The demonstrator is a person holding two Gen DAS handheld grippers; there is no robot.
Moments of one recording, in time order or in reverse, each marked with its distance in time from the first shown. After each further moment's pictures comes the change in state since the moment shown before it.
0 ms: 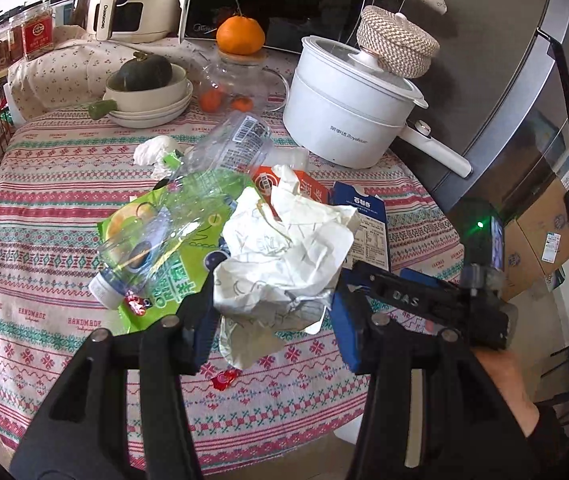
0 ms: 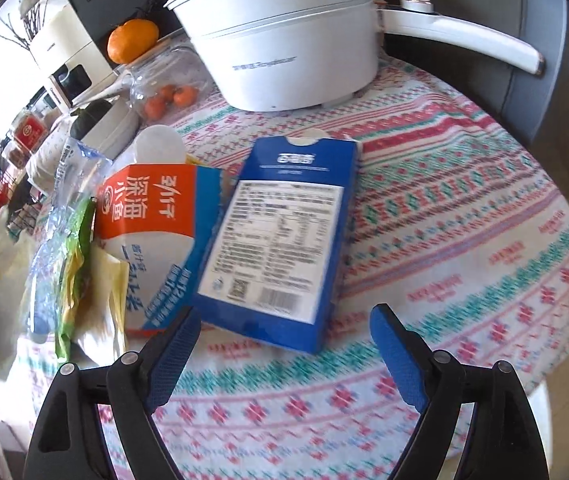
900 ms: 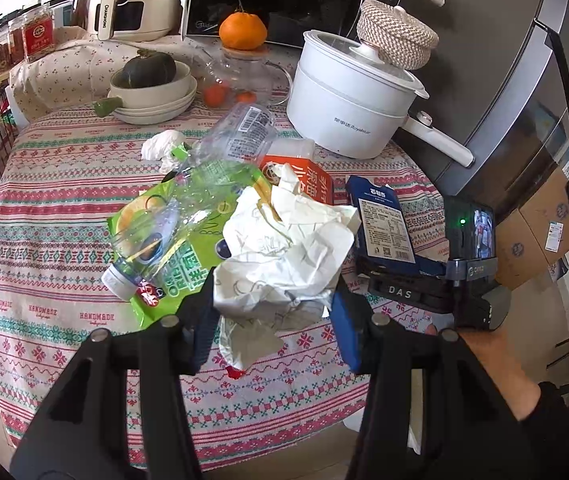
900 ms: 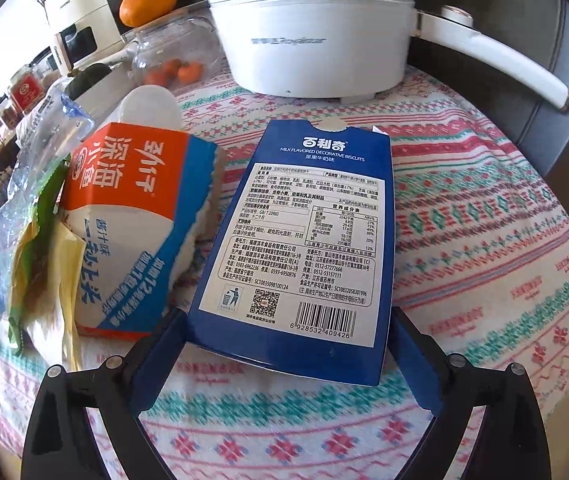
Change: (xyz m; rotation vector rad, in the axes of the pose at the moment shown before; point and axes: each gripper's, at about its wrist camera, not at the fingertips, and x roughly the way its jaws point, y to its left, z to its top) left arm -0.003 0.002 -0.007 0.025 0.013 0.006; right arm 0.031 0.001 0.002 -0.117 -0.010 -0.077
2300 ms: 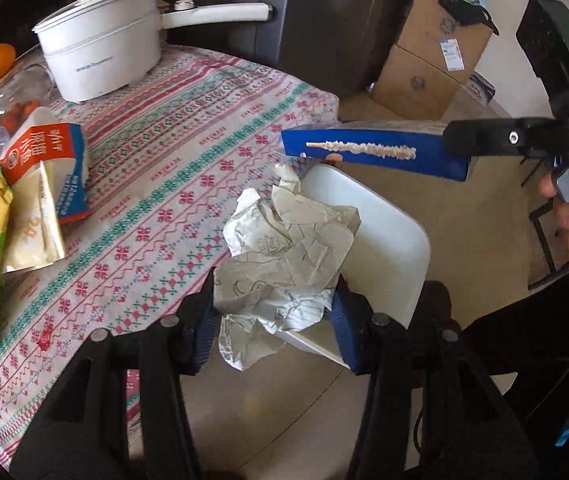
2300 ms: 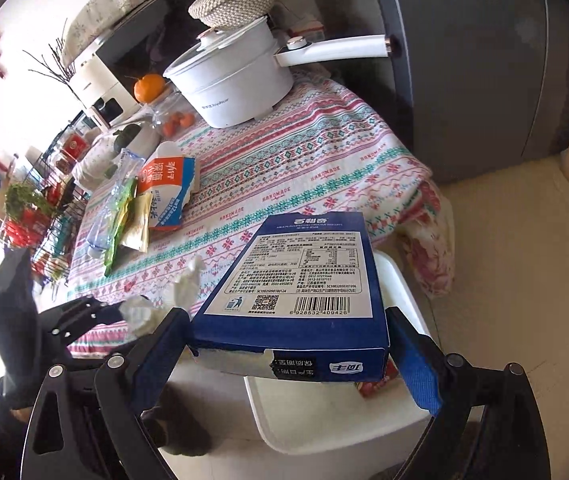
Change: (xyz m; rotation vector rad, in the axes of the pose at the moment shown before) left arm 0.023 -0.185 -0.108 0.554 0.238 -0.247; right arm -0.214 -0.165 -0.126 0.168 -0.017 0.201
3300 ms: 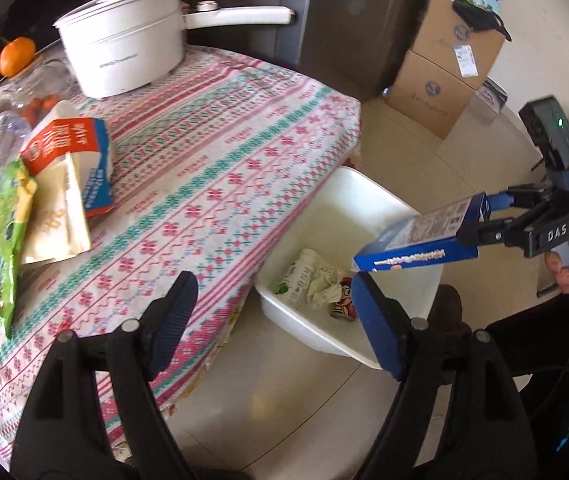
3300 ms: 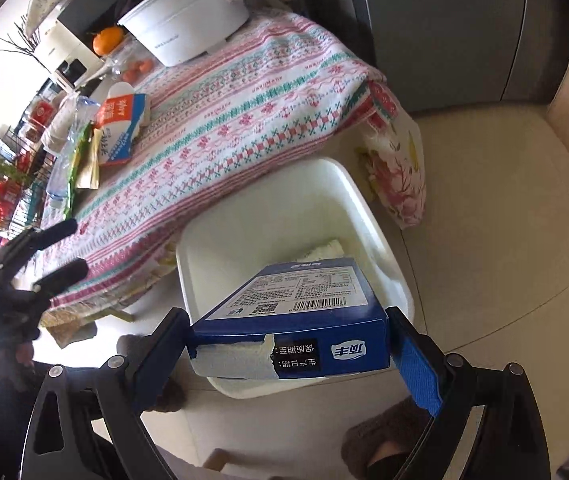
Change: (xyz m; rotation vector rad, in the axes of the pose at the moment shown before) left arm -0.012 0.023 -0.002 -0.057 -0.025 0.060; right arm 0.030 -0.047 -0.050 0.035 0.194 -0.073
